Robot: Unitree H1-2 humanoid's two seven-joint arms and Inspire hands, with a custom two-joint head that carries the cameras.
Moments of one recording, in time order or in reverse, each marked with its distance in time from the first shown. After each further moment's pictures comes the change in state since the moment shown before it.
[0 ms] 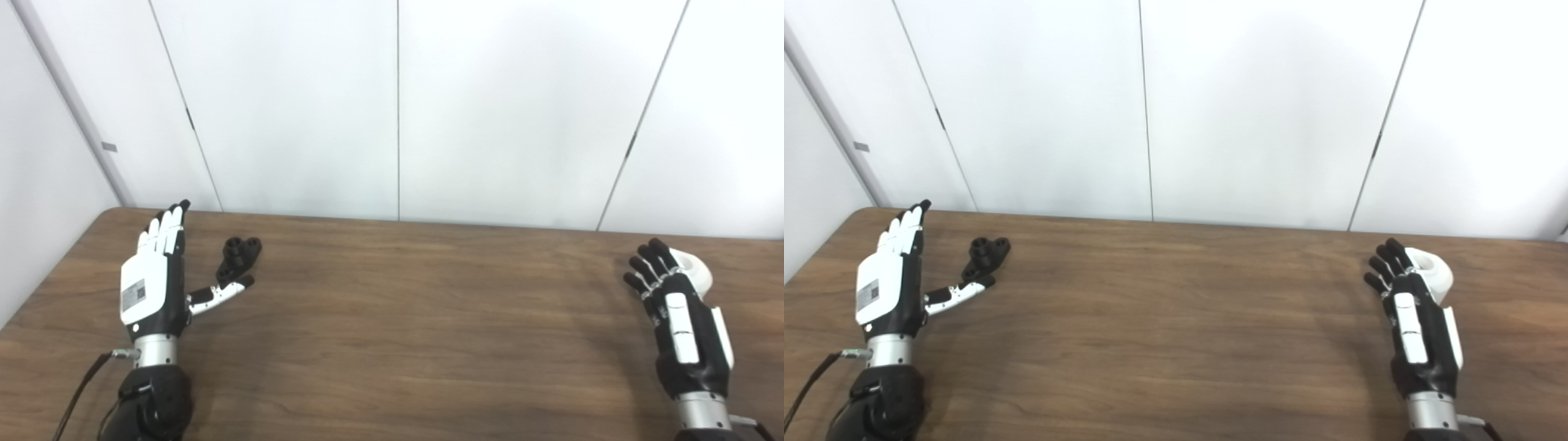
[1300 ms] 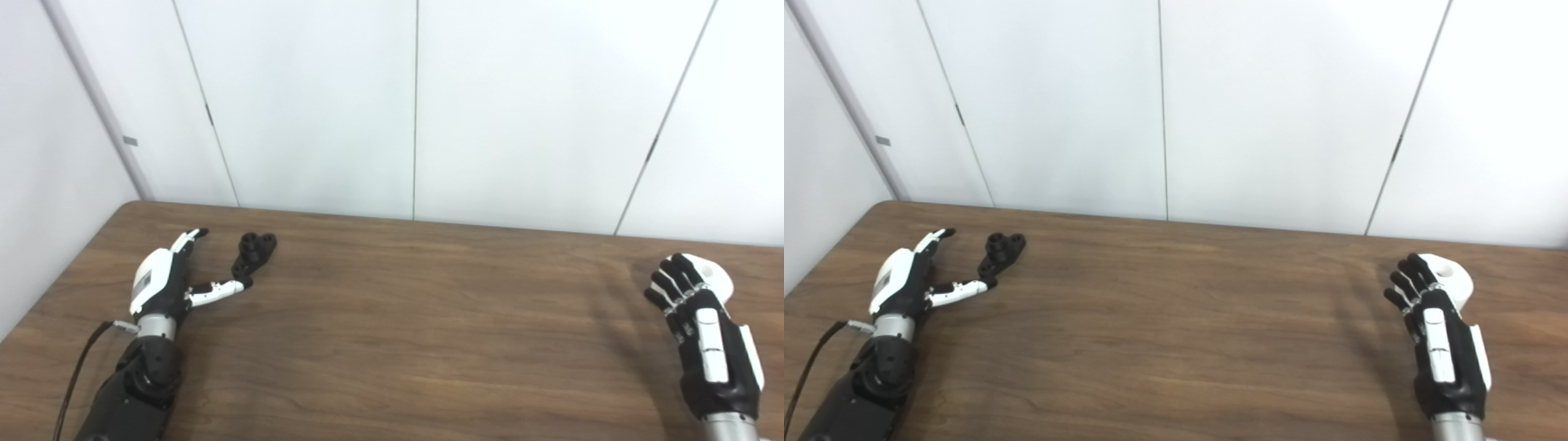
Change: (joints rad) left arm -0.068 0.086 -0.048 0.101 -0.191 0.161 -0.272; right arm 0.037 -0.021 -0.002 -0.048 0.019 0.041 0.010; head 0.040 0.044
